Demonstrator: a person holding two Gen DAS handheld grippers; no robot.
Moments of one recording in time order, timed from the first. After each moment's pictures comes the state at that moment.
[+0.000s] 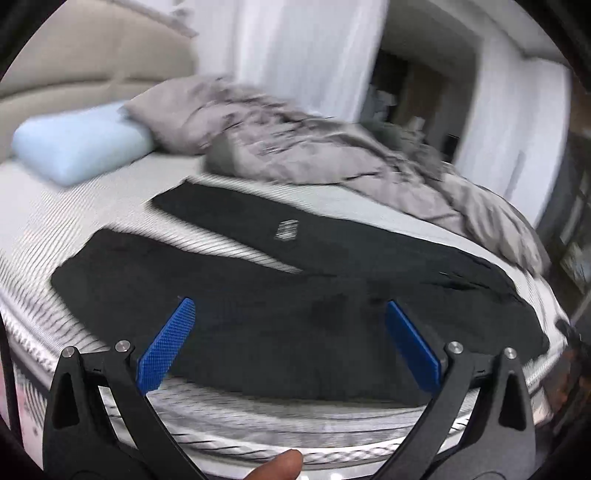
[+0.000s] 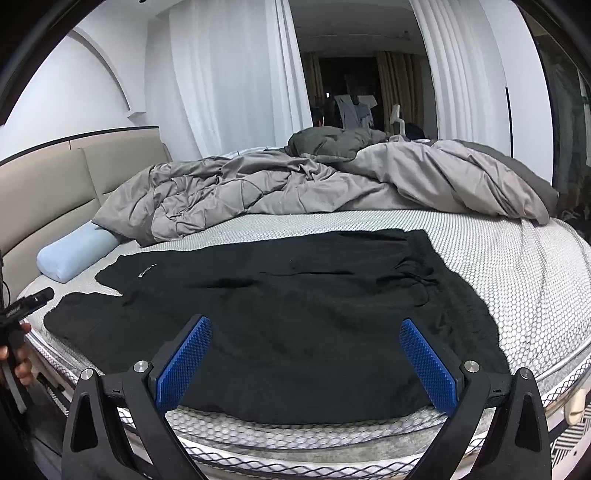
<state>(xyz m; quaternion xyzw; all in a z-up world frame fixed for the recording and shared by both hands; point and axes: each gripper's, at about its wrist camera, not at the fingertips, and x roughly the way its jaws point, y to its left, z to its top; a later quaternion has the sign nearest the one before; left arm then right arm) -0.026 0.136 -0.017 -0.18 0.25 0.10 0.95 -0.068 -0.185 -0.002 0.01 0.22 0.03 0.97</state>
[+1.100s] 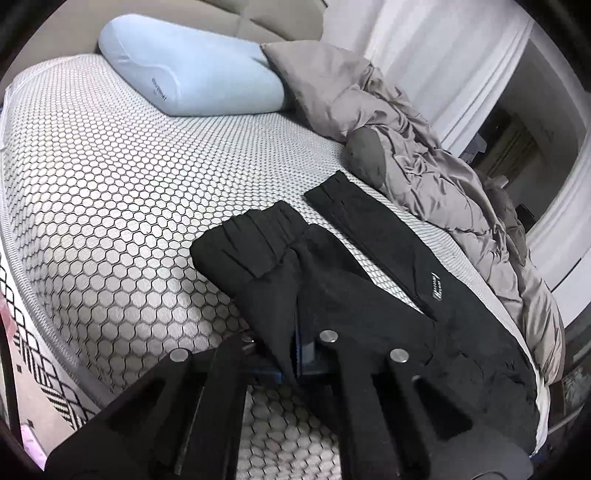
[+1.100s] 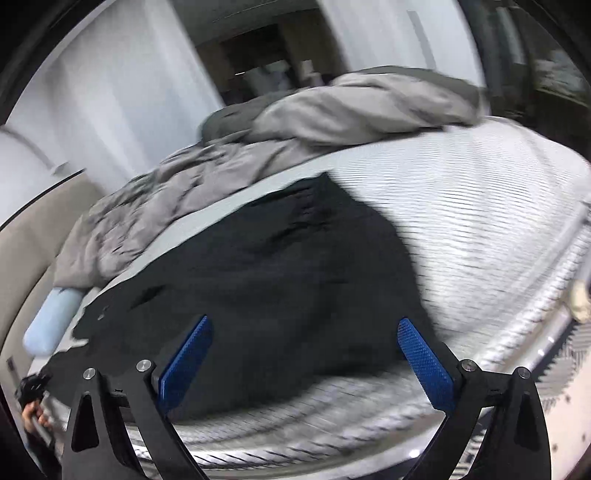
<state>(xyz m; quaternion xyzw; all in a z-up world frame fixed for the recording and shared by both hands) -0.008 0.375 -0.087 -0.33 0.28 0.21 0.88 -0.064 -0.294 -0.029 0.18 0.29 -0.09 0.94</state>
